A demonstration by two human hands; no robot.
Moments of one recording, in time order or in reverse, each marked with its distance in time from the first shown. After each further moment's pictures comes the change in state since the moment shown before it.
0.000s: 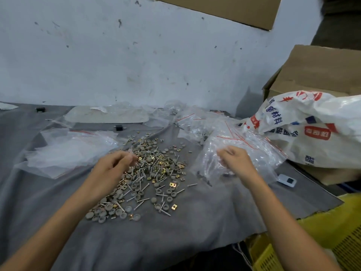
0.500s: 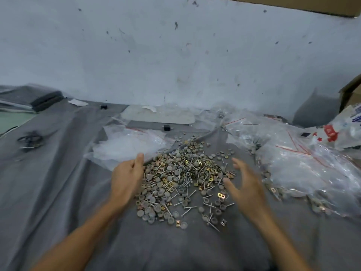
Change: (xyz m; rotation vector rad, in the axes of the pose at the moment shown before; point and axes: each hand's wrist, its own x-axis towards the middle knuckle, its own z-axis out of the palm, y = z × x) left_hand -0.003 -0.070 -0.043 0.241 0.495 -0.152; right_hand -0.039 -0.007 0.127 -0.260 -0.043 -0.388
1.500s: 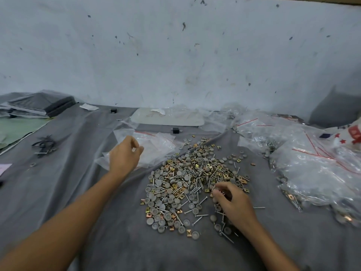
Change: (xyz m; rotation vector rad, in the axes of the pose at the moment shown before) left_hand 0.106 -0.032 -0.010 0.354 0.054 0.050; right_hand -0.002 0.003 0.064 0.213 -0.201 0.076
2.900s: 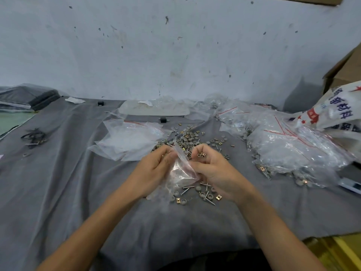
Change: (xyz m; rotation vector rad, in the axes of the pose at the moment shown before) left_hand -0.145 0.092 -0.055 -0.555 -0.531 0.385; right_hand -0.046 -0.134 -0.051 0.781 -0.373 0.125
